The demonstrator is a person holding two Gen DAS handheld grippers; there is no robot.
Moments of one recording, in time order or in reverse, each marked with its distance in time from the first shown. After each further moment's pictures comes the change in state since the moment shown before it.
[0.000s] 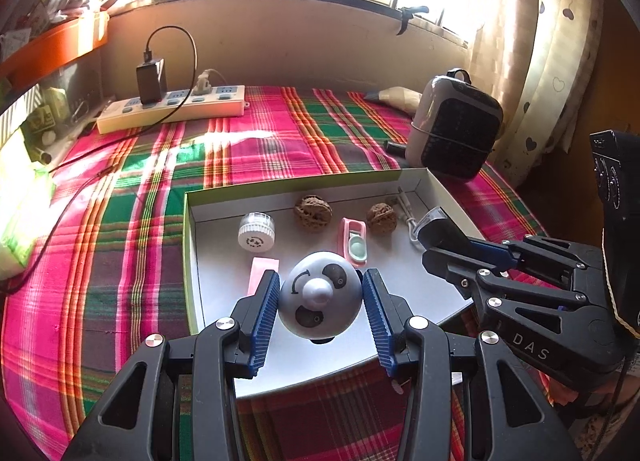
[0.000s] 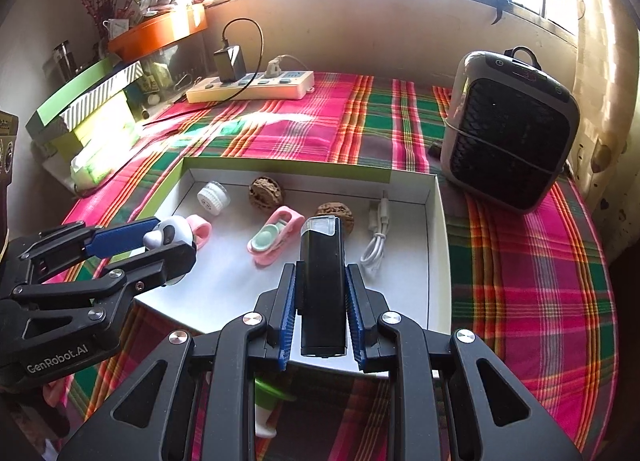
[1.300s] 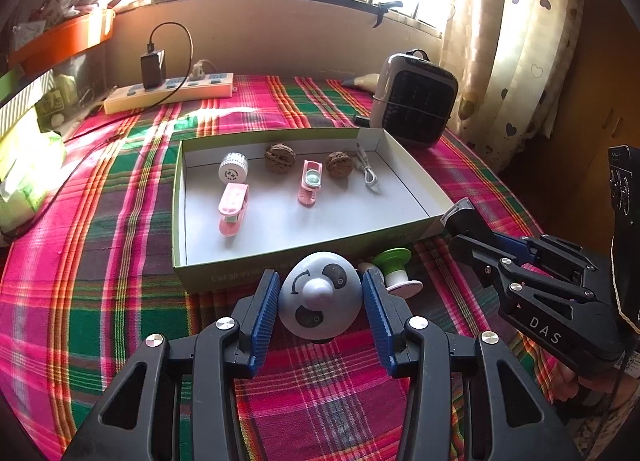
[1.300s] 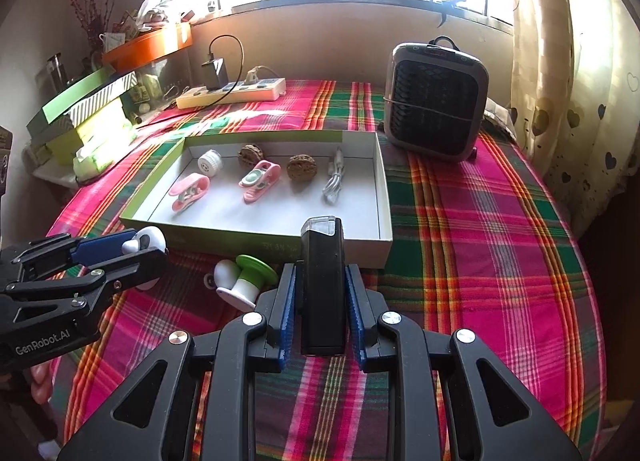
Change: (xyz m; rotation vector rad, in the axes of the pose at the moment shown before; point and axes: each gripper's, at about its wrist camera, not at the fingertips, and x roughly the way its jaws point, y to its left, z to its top) left arm -0.044 -0.026 -0.056 0.013 -0.005 -0.025; right arm -0.059 -0.001 -0.066 0.059 -0.081 -0.098
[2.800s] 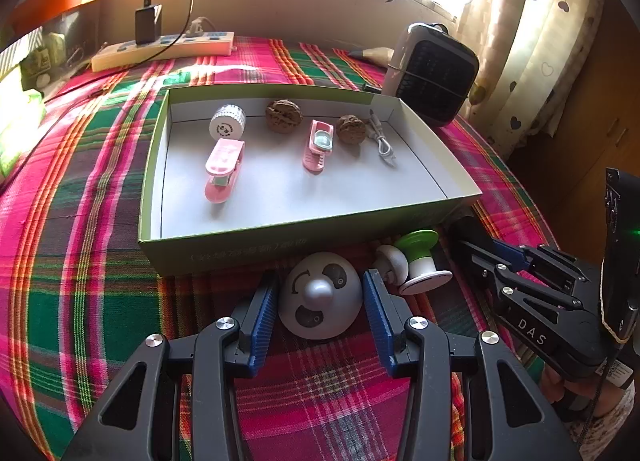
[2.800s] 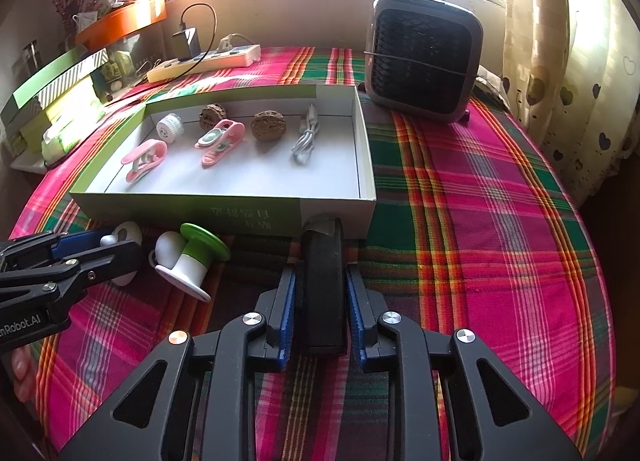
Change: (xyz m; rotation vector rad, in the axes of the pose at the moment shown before) left arm 0.038 0.016 -0.008 -0.059 0.093 -0.057; right arm 0.035 -0.013 -0.014 0.019 0.087 -0.065
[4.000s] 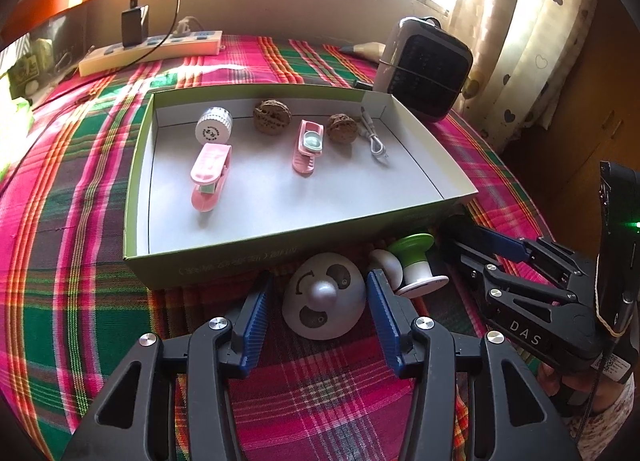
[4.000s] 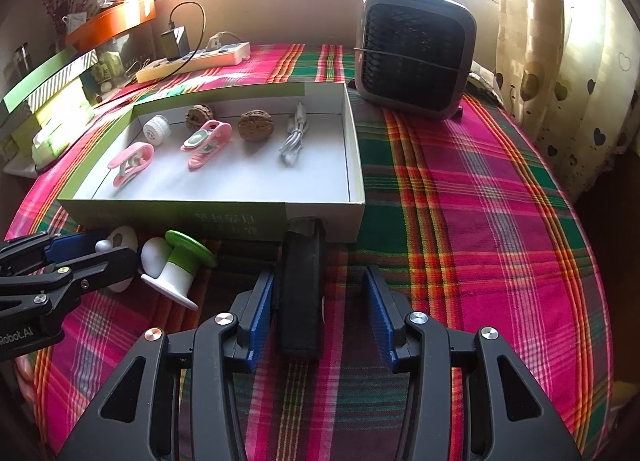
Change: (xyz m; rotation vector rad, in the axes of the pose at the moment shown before) left arm 0.005 -0.003 0.005 0.021 0.015 -0.019; right arm 0.003 -0.003 0.004 0.013 0.014 -0.024
